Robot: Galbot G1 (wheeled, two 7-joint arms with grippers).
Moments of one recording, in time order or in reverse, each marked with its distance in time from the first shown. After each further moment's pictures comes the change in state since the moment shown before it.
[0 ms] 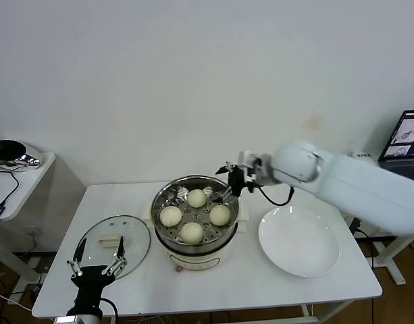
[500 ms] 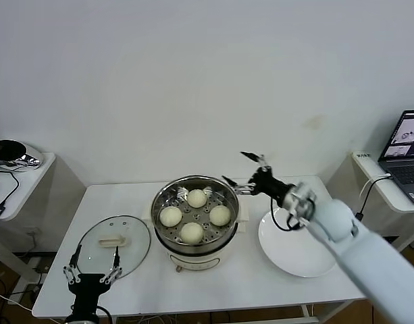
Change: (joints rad) left arm 0.021 0.007 -0.031 0.099 0.255 -0.042 -0.012; right arm -0.977 0.131 0.969 0.124 -0.179 0.411 0.205
